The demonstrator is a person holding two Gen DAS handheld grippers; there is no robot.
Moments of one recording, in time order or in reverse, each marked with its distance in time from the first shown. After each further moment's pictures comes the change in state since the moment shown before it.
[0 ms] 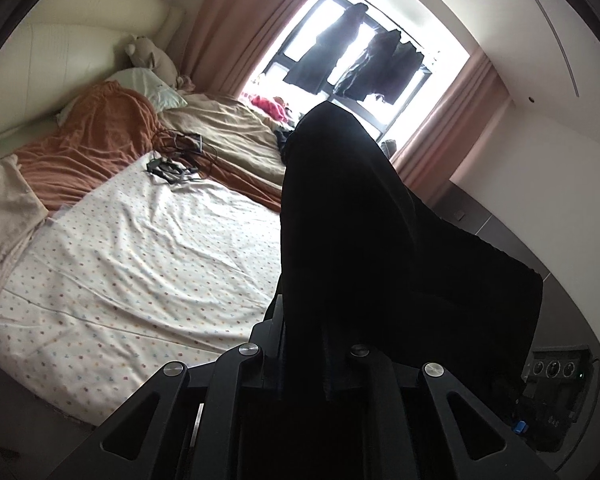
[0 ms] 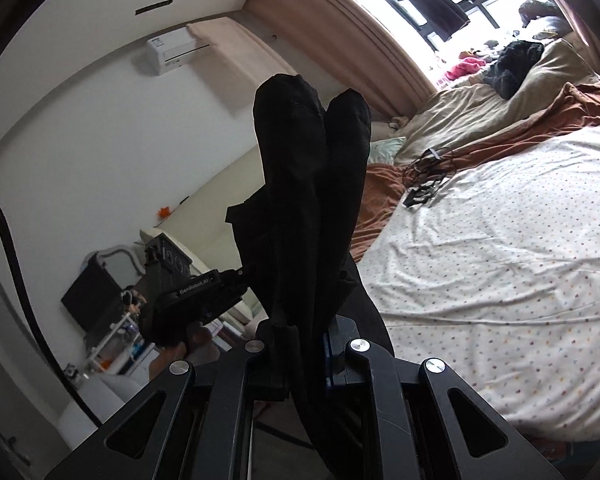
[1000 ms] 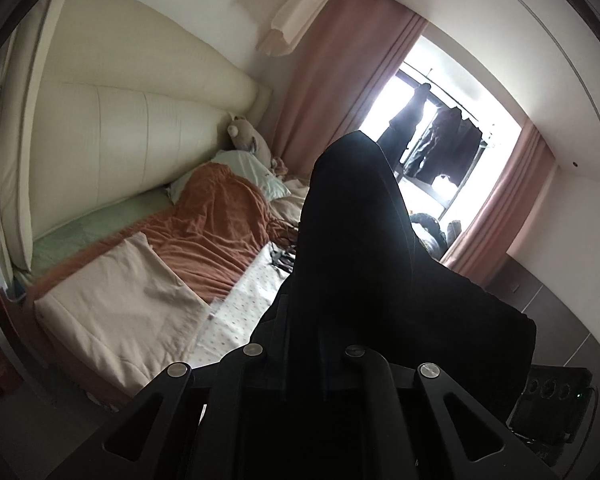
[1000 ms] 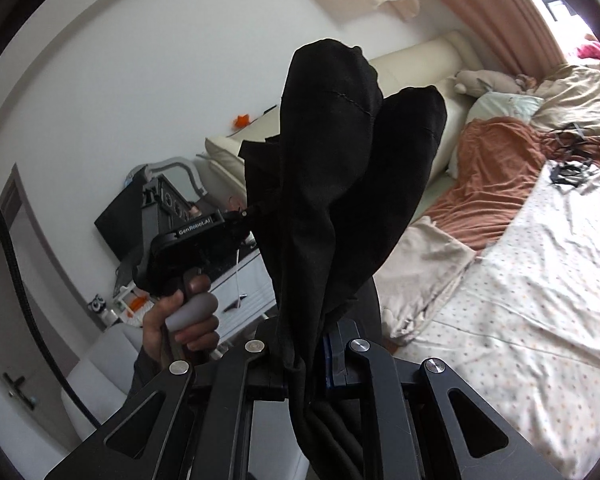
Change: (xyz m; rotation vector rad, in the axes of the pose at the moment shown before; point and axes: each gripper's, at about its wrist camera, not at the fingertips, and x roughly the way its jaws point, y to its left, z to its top) left arm -0.180 0.184 0.099 -0.043 -0.253 0.226; right arm 0.280 0.164 -0.021 -0.184 0.262 0.270
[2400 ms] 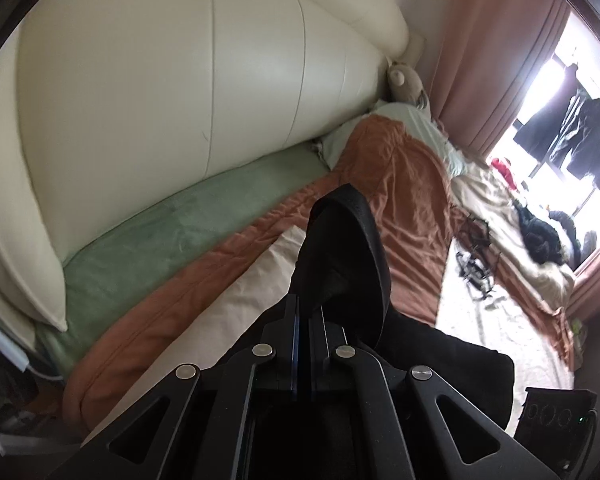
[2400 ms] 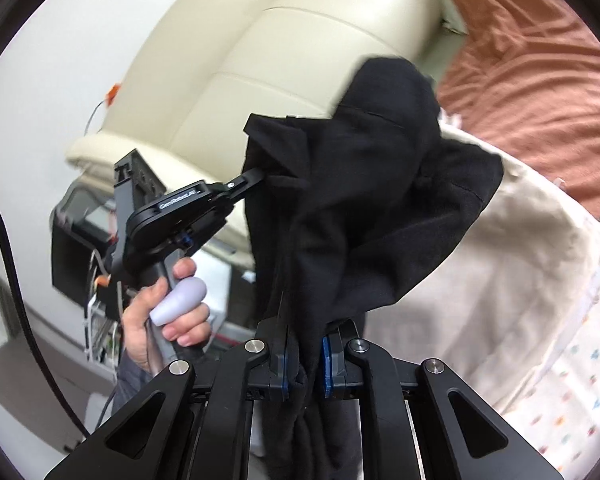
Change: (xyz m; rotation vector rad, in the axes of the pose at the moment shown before) left arm 0.256 0.279 0.070 -0.111 0.209 0.425; right arm 0.372 -0.266 0.009 0.368 0.294 0.160
